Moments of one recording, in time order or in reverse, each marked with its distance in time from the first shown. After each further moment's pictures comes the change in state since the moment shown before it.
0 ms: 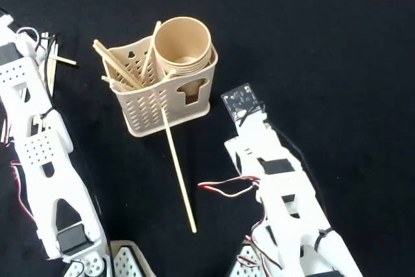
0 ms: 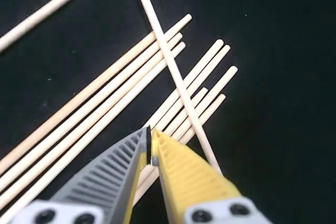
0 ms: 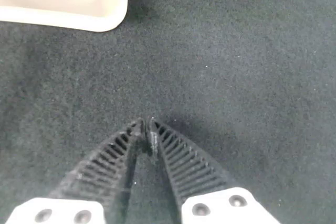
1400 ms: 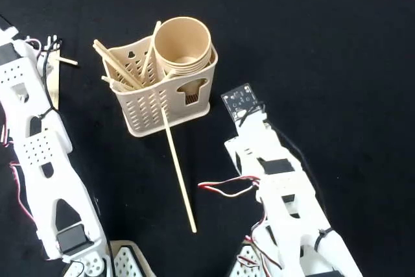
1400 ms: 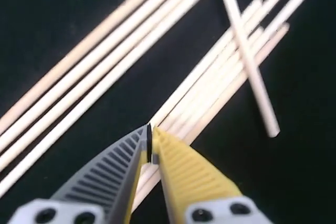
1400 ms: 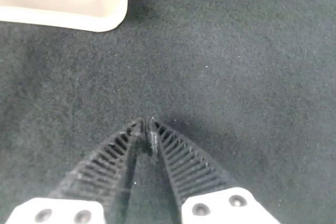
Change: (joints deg) left arm -0.4 -0.1 -0.4 16.1 -1.4; right arm 0.0 0.0 0.0 0.0 0.0
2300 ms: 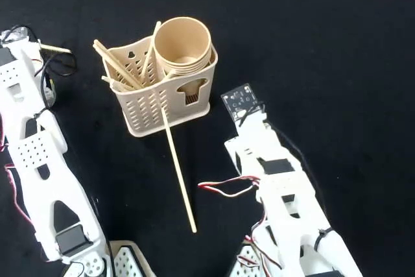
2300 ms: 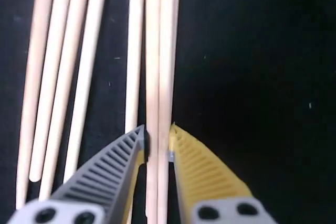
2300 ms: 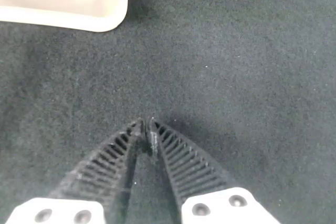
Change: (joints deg) left arm -2.4 -2.0 11.4 5.2 -32.5; right arm 0.0 0.0 0.0 0.0 0.0
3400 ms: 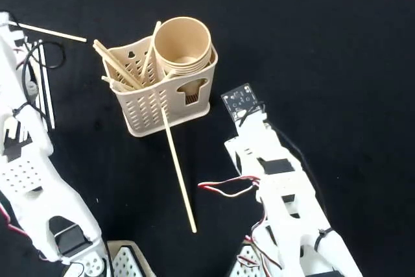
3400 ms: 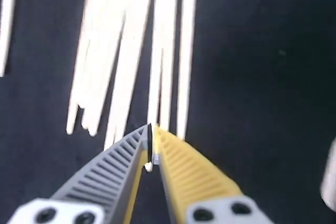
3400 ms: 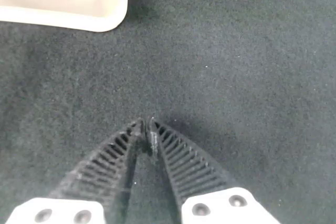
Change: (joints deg) left arm -1.5 -35.7 40.6 -7.6 -0.4; right arm 0.0 0.0 0.0 0.0 0.0
